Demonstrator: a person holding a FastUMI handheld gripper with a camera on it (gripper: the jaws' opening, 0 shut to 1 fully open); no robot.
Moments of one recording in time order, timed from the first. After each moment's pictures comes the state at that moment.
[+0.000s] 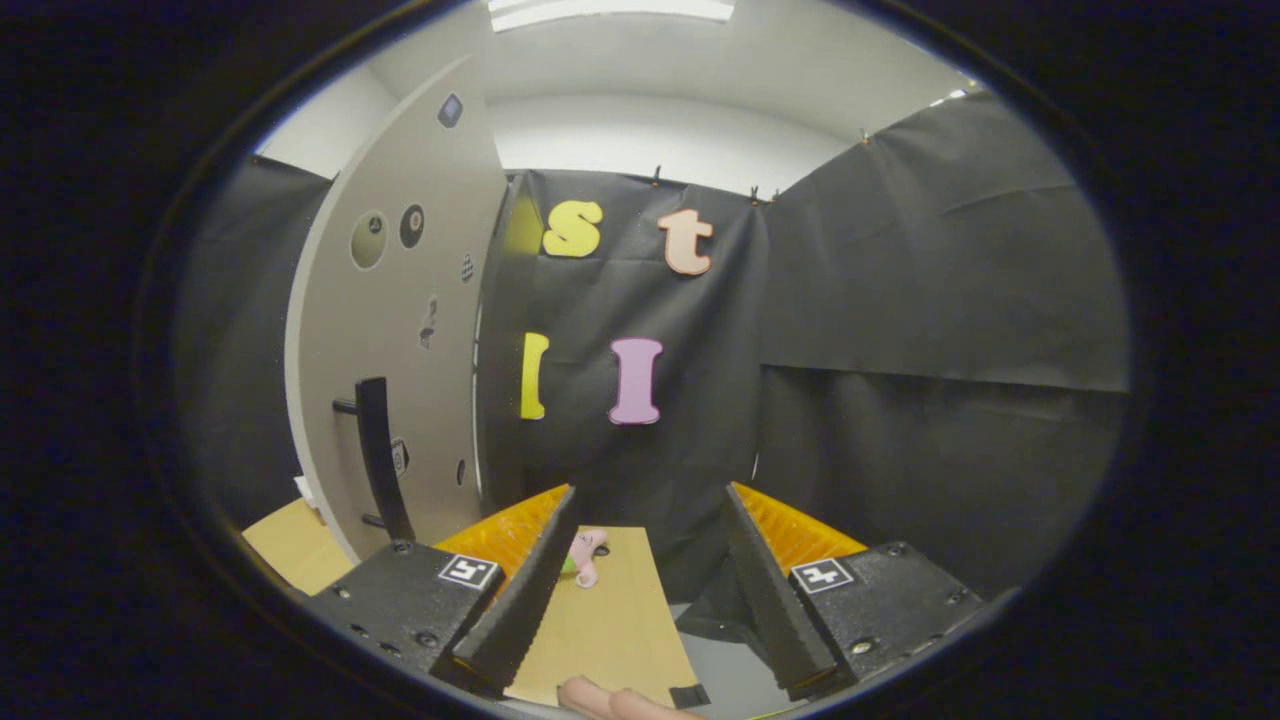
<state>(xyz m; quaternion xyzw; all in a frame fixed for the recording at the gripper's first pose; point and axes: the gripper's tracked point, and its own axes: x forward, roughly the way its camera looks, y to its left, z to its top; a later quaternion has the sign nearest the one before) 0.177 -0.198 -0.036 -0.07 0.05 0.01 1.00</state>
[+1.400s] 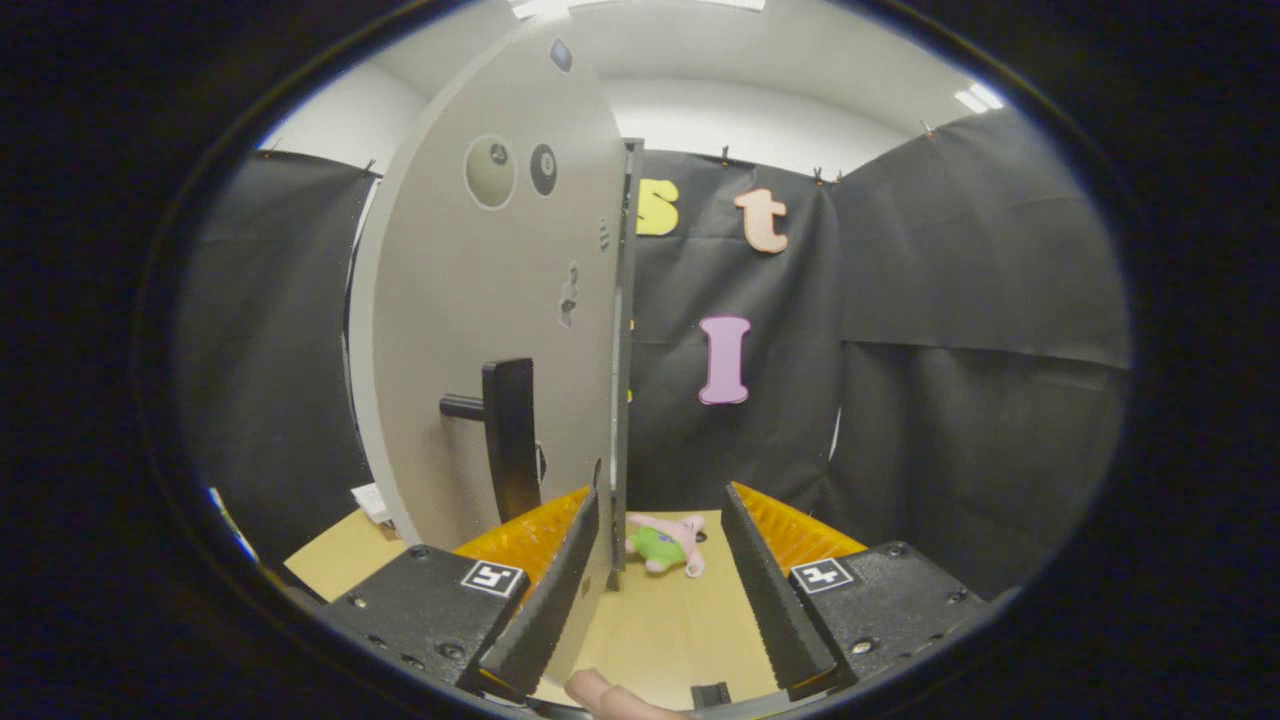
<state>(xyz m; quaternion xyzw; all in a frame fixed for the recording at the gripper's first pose) 0.170 -0.003 -0.075 -0.06 0.09 0.07 0.99</state>
